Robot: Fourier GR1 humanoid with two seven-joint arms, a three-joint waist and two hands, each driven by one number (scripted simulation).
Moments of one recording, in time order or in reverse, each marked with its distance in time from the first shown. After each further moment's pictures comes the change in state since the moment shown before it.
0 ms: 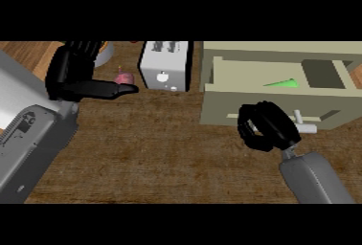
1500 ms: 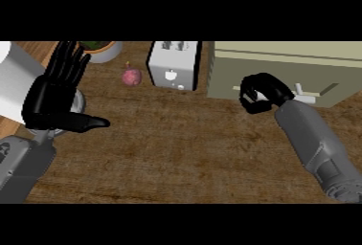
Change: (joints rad) left arm 0.237 0.041 0.097 -0.094 0.003 -0.234 -0.066; right arm -0.570 0.007 -0.273 1.030 -0.046 -0.089 -0.398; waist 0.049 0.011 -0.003
